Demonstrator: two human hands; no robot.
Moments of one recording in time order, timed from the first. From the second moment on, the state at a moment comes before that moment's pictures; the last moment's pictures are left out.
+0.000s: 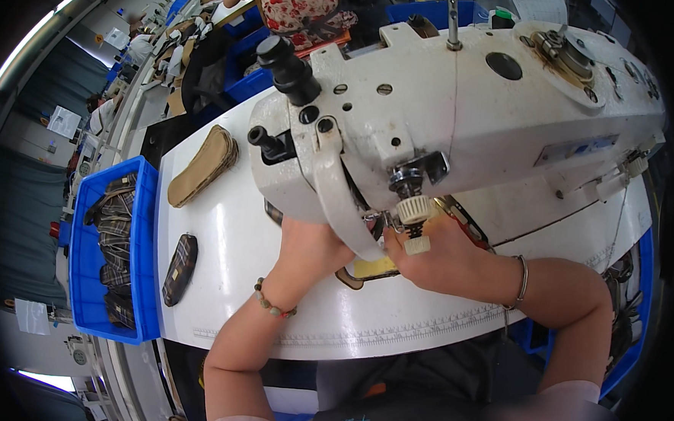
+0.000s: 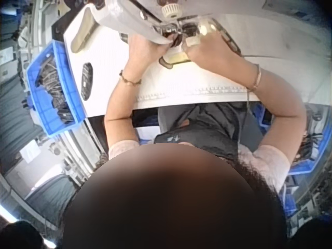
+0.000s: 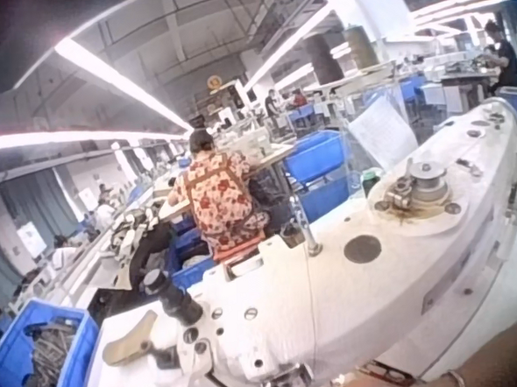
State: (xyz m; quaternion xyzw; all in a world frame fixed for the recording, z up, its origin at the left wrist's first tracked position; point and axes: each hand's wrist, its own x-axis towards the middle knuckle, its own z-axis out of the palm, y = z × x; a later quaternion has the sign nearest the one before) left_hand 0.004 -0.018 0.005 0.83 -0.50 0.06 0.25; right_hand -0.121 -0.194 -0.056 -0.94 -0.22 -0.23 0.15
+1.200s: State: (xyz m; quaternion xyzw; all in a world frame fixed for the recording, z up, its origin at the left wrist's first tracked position) left_hand -0.005 0.004 0.029 0.76 -0.62 0.07 0.16; right_hand -0.138 -0.187 -0.016 -0.95 -0.21 -0.22 0.11
